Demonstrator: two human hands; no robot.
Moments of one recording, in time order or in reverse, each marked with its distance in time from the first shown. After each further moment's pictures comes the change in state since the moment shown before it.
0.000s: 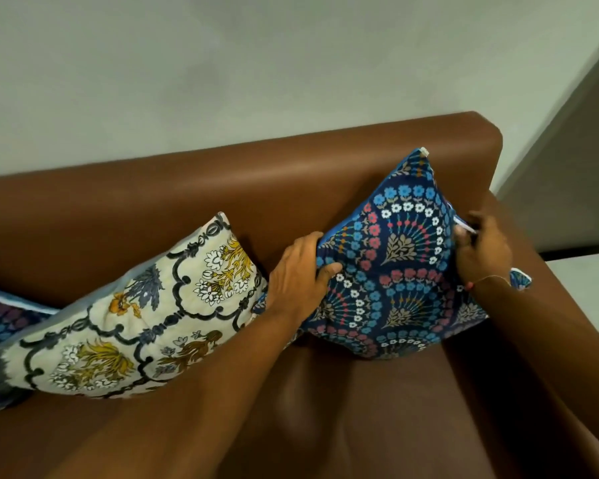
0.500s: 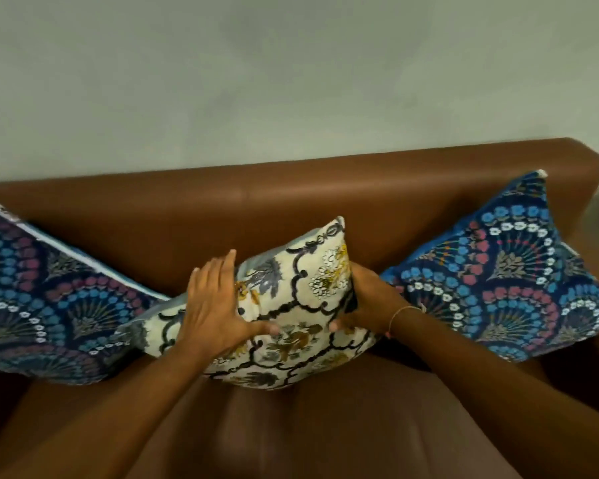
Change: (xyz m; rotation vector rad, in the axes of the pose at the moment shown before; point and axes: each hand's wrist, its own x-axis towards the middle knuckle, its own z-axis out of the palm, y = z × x) left_hand -0.108 -0.188 -0.182 0.381 -0.075 -0.222; right_hand -0.161 -0.207 0.130 -0.018 -0.904 -0.471
